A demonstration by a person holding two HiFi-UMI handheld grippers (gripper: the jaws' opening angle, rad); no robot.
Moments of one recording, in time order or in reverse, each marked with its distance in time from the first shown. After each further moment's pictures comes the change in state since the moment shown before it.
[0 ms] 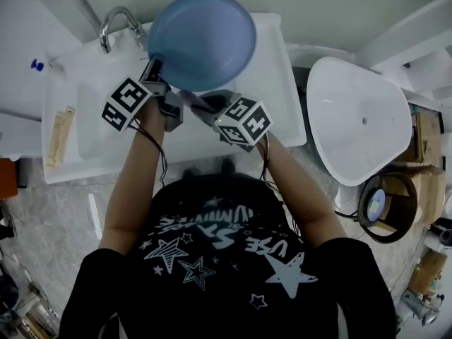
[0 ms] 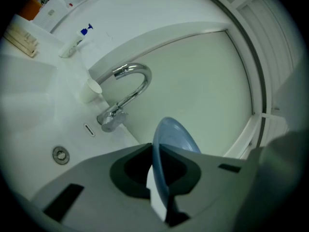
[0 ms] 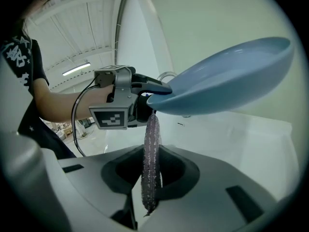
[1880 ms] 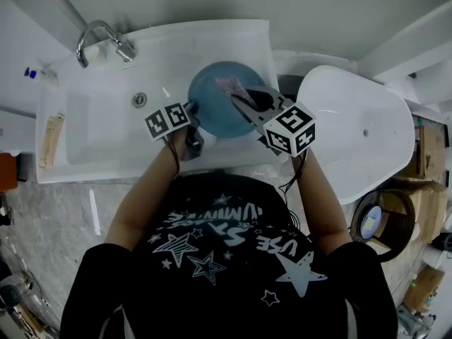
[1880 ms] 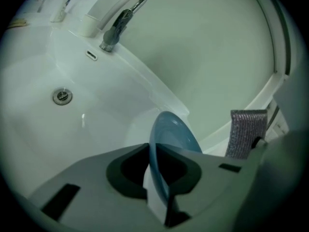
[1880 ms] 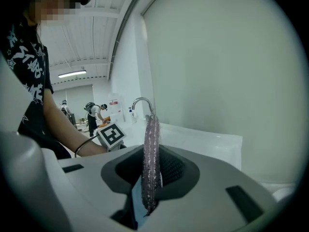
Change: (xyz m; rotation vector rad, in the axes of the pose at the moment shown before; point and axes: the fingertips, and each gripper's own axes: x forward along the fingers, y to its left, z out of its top) left arm 0.048 0.048 -0.229 0.109 0.481 0.219; right arm -0.154 -0.116 -0.012 -0.024 -0.193 -0.150
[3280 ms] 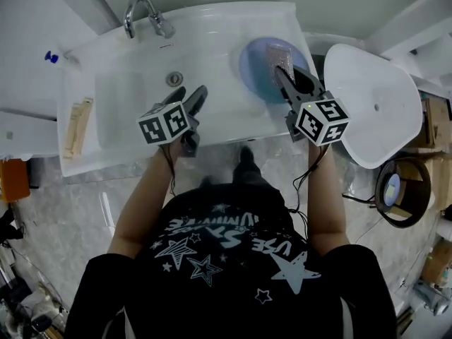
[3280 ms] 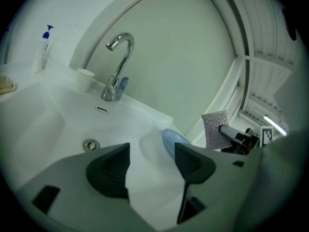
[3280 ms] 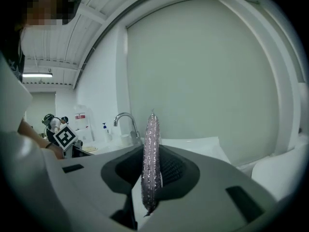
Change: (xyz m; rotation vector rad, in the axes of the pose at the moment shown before) left arm -0.162 0.057 0.054 0.348 -0.064 -0.133; right arm 0.004 0.060 0.035 0.147 -0.176 -0.428
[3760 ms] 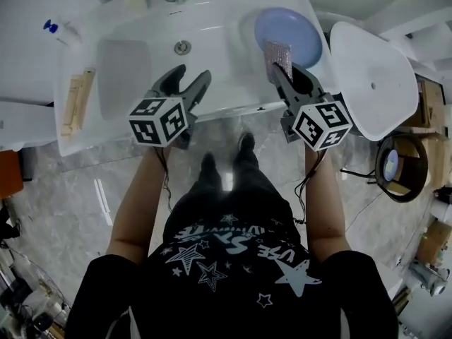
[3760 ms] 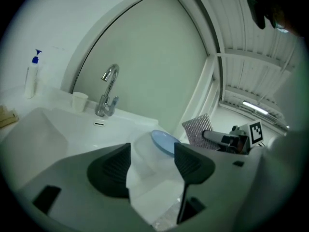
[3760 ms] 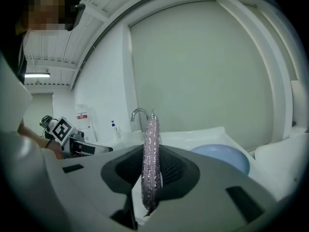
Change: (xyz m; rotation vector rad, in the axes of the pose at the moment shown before) left arm -0.094 -0.005 -0.002 0.218 -0.060 -0.152; right arm -0.026 0.113 -0.030 0.038 0.009 -0.034
